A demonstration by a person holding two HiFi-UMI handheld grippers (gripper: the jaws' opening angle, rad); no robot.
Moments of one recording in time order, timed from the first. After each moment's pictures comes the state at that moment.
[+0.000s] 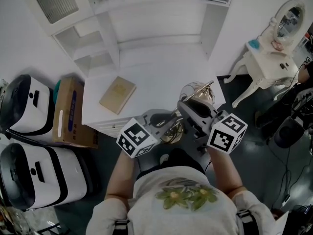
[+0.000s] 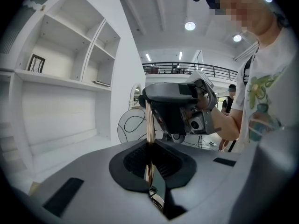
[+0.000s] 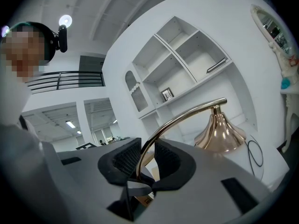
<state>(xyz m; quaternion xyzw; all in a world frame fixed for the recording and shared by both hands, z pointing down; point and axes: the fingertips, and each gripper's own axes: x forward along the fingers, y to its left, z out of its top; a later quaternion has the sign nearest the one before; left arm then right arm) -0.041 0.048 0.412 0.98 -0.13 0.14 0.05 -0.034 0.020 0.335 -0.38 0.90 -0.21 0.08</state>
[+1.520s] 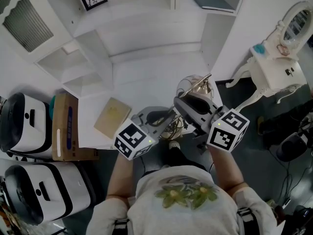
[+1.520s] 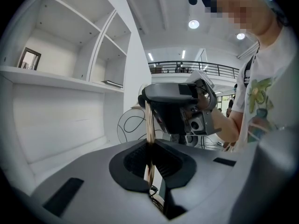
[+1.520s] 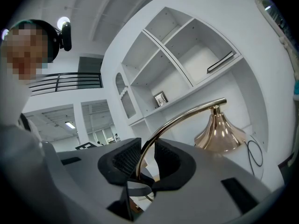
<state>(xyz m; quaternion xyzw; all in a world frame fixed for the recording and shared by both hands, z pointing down) 0.006 -0.115 0.391 0.98 -0.14 0.14 0.04 0.012 -0.142 0.314 -0.37 0.90 -0.20 0.09</state>
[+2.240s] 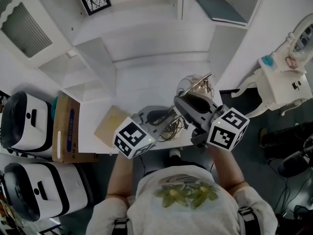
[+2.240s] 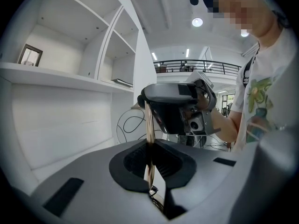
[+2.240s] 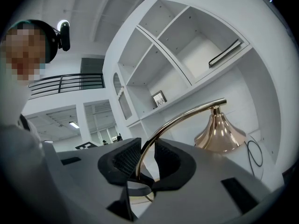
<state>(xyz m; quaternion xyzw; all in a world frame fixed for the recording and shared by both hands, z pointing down) 0.018 -0.185 0.390 0.97 -0.17 0.14 0.04 0.022 -0.214 0.313 -0.34 0.92 -0.20 0.09</state>
